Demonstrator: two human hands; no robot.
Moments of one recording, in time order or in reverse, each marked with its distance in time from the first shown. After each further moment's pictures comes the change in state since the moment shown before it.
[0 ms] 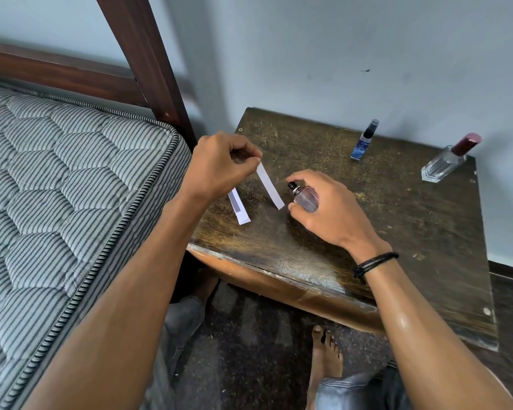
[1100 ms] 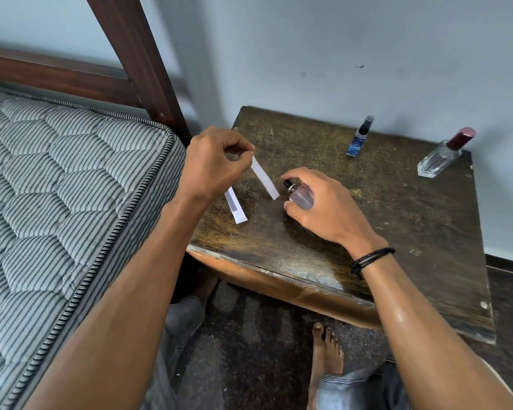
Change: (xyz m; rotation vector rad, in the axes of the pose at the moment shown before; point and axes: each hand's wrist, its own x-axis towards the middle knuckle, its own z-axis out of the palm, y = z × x) left_hand -0.001 -0.001 0.003 0.066 0.129 0.072; right_hand 0.002 0.000 0.000 -0.006 -0.025 0.015
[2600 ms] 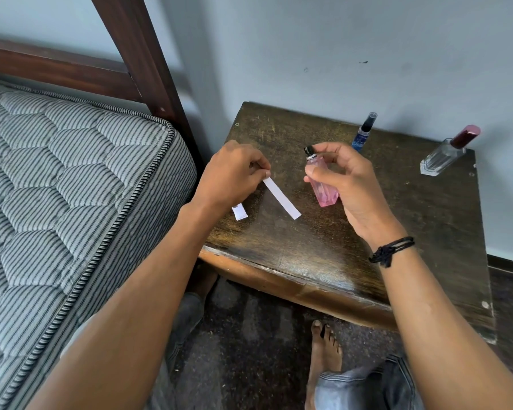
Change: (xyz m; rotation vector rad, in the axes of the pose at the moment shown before) left_hand -0.010 -0.002 0.030 0.103 -0.268 -0.081; right_hand 0.011 0.015 -0.020 0.871 0.151 0.214
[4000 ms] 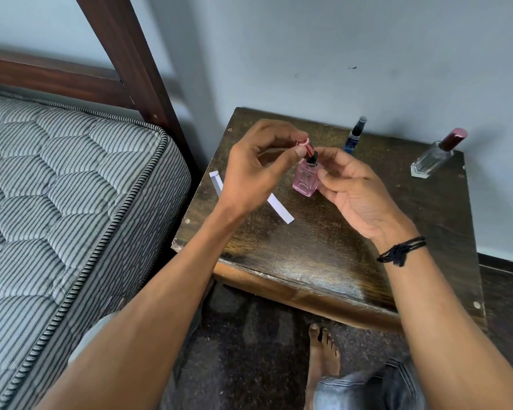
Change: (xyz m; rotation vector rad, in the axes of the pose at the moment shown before) left_hand 0.003 0.057 0.007 -0.864 0.192 0.140; right_hand -0.001 -0.003 -0.016 0.333 -0.196 0.077
